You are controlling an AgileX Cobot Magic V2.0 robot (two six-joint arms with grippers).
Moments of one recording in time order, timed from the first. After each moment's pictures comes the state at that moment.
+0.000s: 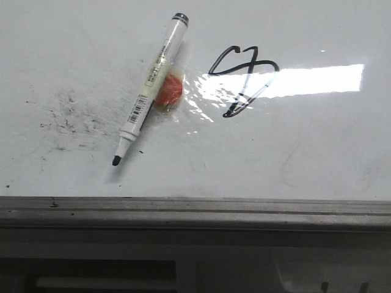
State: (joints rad) left arm -0.03 -0.01 -0.01 0.00 0.34 -0.08; right arm -0.03 0.01 0.01 0.11 0.25 -0.34
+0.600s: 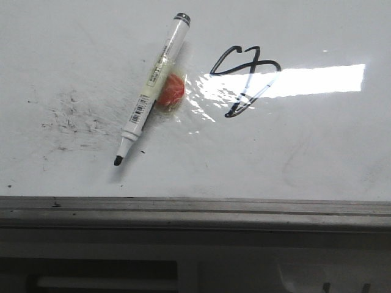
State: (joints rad) left arm -0.03 -0.01 -0.01 0.00 0.34 -0.08; right arm -0.04 -0.01 0.01 0.11 0.33 -0.34
